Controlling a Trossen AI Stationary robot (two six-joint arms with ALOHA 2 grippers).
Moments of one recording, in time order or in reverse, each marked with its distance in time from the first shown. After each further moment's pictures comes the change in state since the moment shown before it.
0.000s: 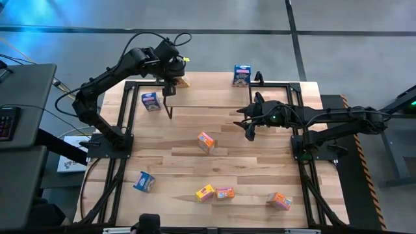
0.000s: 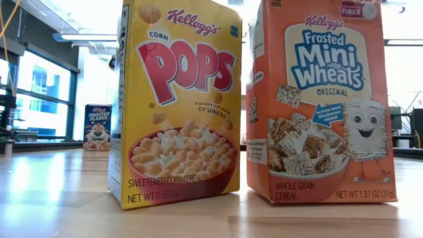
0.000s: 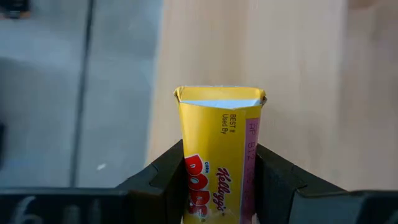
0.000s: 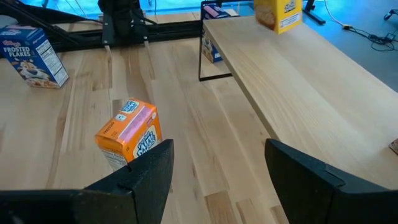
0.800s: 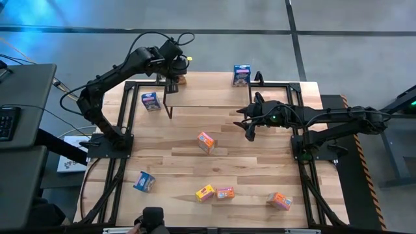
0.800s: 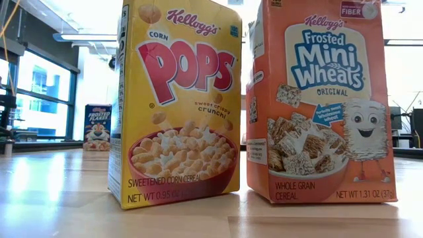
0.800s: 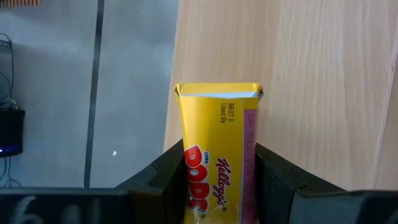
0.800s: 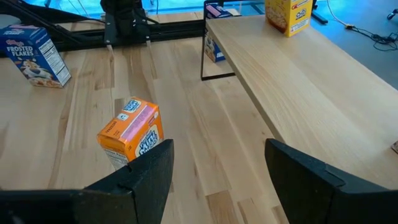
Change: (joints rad) left arm 0.023 0.059 0.001 0.032 -0.039 0.016; right arm 0.000 0.000 0.000 -0.002 -0.008 0.000
